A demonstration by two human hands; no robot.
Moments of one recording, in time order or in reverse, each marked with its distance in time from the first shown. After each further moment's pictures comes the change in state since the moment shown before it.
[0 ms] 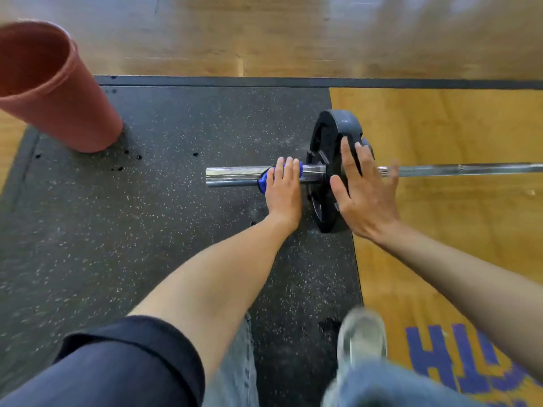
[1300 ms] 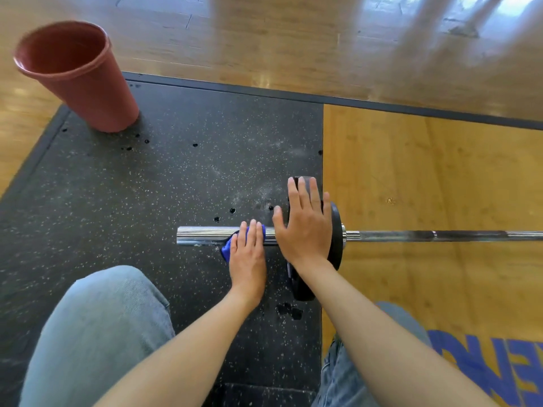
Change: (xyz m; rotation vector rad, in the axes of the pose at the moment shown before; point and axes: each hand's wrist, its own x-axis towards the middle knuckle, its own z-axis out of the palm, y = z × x) left_hand -0.204 0.052 0.038 -0.135 0.125 -0.222; right_hand -0.099 -0.013 0.015 0.044 0.109 -0.061
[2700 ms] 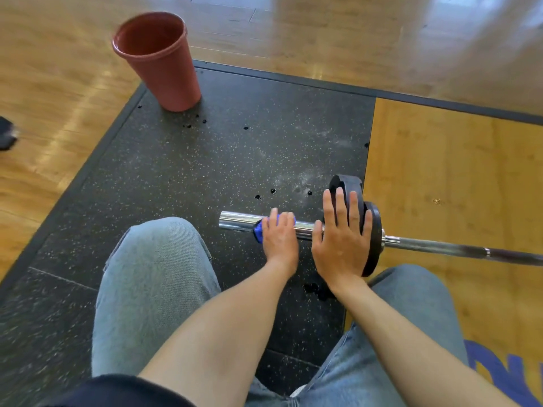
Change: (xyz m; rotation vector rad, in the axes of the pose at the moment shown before) left_hand -0.015 0.009 -0.008 0.023 -0.106 -0.173; right_hand -0.083 0.012 -0.003 -0.095 0.066 -0.118
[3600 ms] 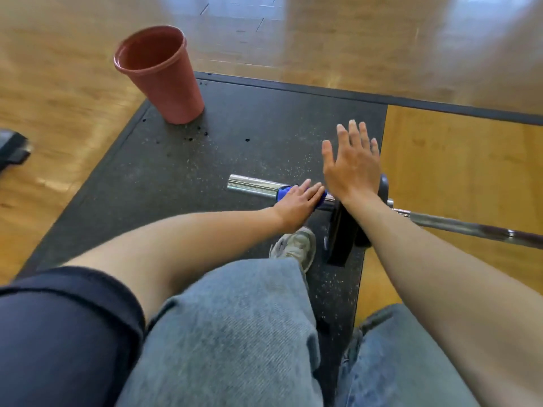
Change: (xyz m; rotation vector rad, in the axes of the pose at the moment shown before) left_hand 0.148 0.015 -0.031 0.389 -0.261 0.610; right_hand 0.202 0.029 0.029 0.246 -0.069 0.019
